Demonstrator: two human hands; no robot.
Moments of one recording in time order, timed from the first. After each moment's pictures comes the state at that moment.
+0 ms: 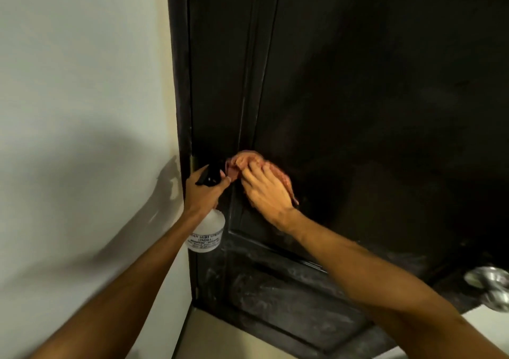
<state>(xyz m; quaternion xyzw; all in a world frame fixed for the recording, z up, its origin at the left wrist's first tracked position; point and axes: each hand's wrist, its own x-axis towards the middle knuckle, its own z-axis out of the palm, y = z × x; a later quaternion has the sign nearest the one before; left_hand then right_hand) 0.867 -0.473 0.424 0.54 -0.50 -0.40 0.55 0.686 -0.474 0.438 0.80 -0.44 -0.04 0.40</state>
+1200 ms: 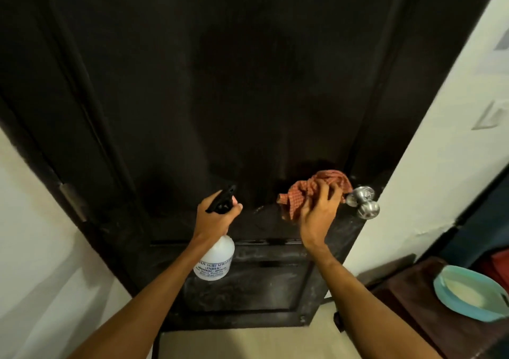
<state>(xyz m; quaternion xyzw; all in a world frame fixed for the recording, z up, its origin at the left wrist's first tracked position) 0.658 -0.384 0.401 0.40 -0.65 -0.49 0.42 0.429 -0.303 0.367 0.36 -0.74 0.54 0.15</state>
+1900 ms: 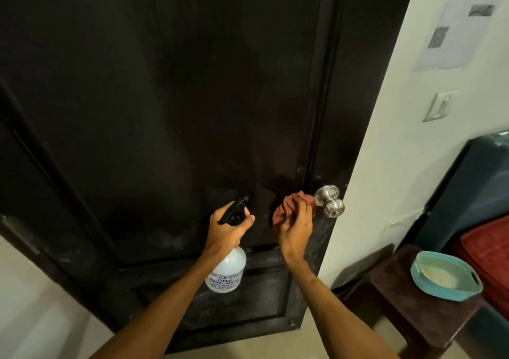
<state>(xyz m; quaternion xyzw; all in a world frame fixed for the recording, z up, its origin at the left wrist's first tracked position) 0.557 -0.344 0.404 0.35 -0.67 -0.54 0.37 0.401 -0.277 0.340 0.30 -0.73 0.61 0.06</state>
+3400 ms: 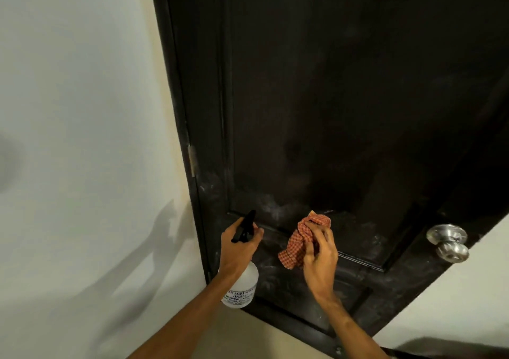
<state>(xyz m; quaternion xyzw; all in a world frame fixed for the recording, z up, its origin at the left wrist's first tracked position) 0.730 -0.273 0.368 0.52 -0.50 -0.43 0.54 0.540 -0.247 0.328 0.56 -0.59 0.58 -0.08</state>
